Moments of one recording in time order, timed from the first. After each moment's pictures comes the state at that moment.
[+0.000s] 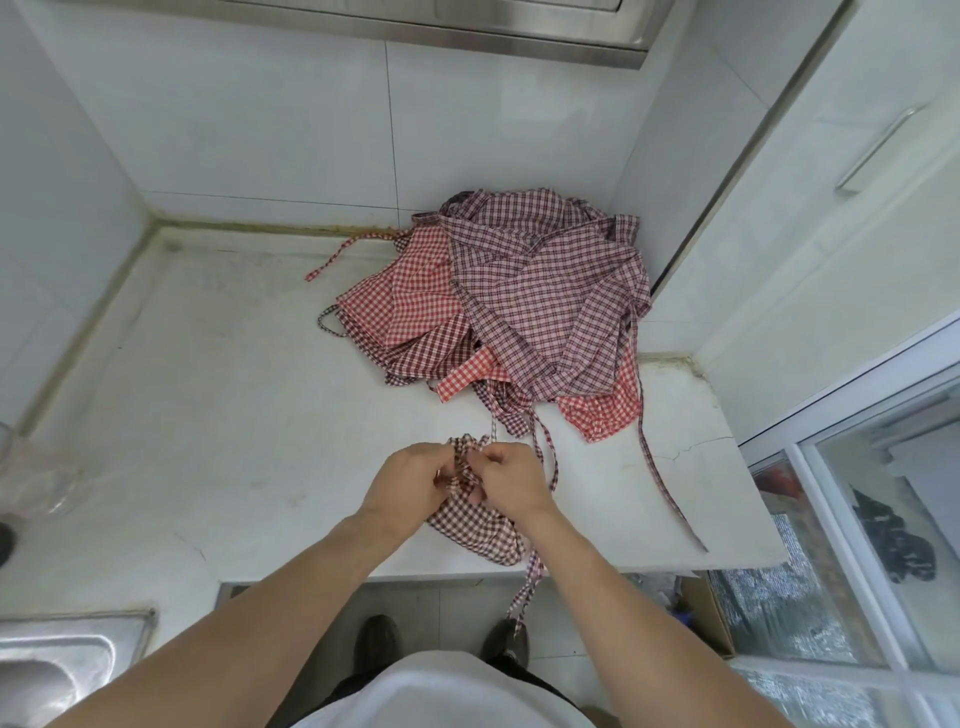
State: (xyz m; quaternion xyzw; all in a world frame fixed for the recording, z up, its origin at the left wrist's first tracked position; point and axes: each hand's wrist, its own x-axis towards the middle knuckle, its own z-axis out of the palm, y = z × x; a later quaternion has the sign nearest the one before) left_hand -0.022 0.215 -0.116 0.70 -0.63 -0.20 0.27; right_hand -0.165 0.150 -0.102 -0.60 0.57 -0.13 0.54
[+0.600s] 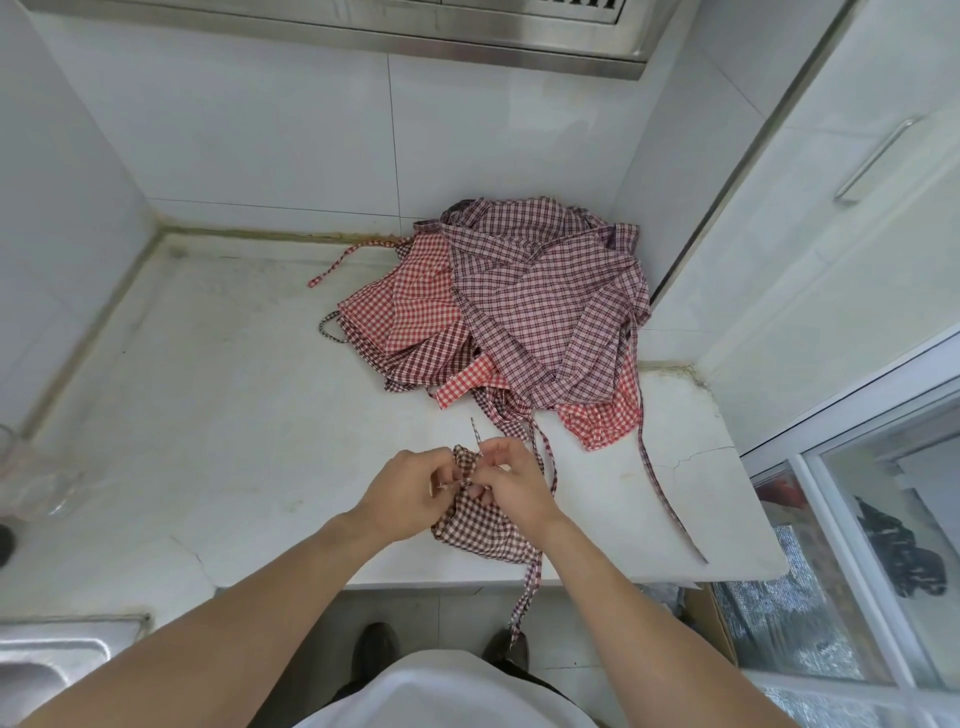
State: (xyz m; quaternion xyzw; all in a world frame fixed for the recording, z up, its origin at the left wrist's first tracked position) left_hand -0.018 0.212 -0.116 0.67 -0.63 -0.28 0.28; right_hand -0.178 0.145 -0.100 -0.55 0.52 -0.17 0.63
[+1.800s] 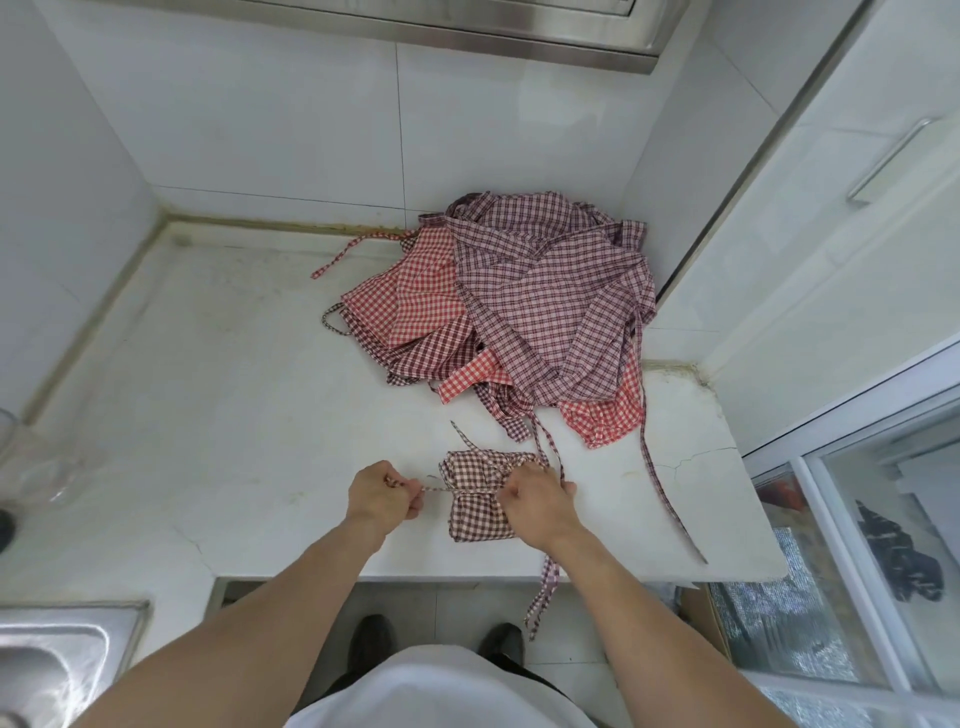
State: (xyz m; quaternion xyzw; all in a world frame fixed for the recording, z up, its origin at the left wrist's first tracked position) left_hand -0.012 0.223 -0.161 0.77 -0.14 -0.45 0.42; right_hand -0.206 0.136 -0.133 -0.79 0.53 0.07 0.29
